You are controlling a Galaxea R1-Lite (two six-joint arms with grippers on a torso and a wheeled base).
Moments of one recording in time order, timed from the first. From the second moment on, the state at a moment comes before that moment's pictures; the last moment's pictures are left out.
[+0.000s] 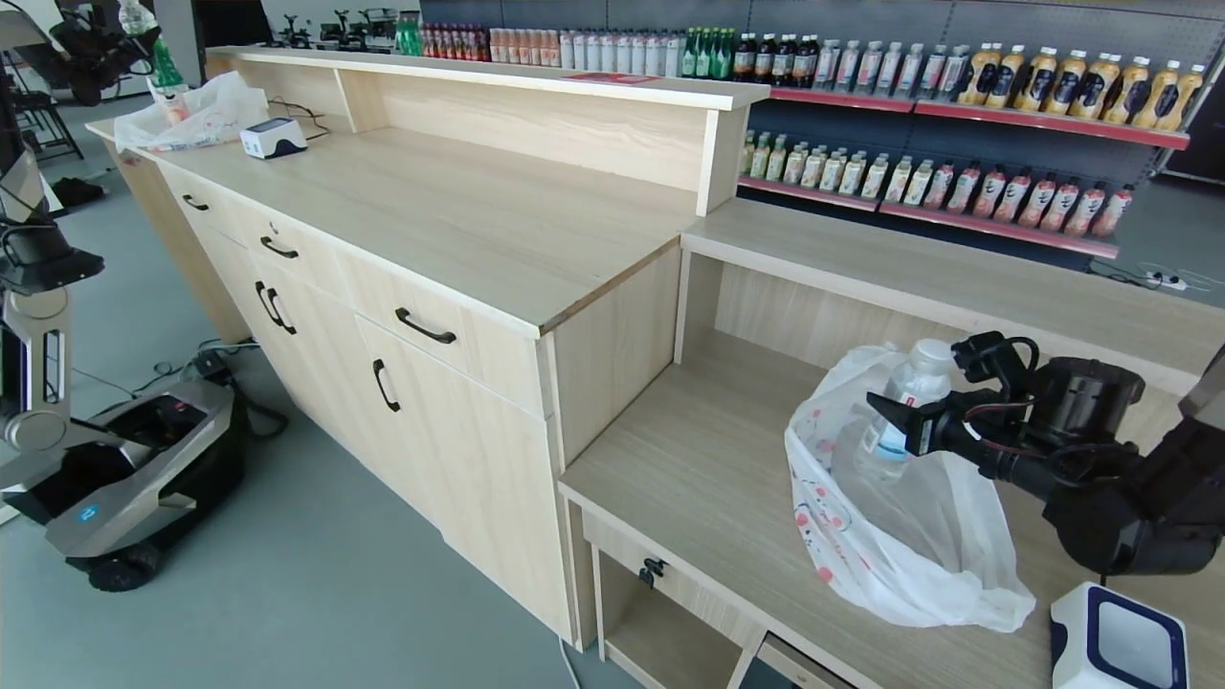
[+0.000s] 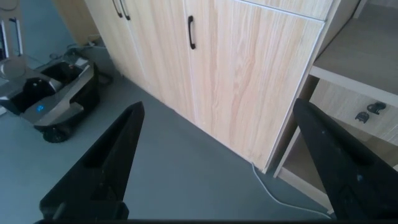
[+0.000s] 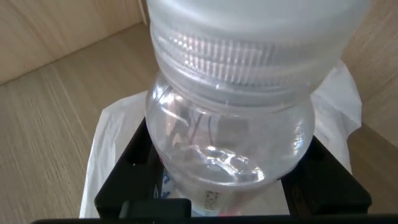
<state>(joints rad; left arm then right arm) 0.00 0.00 0.00 0.04 0.08 0.06 -0.05 2.13 -0.70 -1.30 0.35 -0.15</state>
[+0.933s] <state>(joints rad) 0.00 0.00 0.00 0.03 0.08 0.06 0.00 2.38 -0.87 -1.46 0.42 -0.15</state>
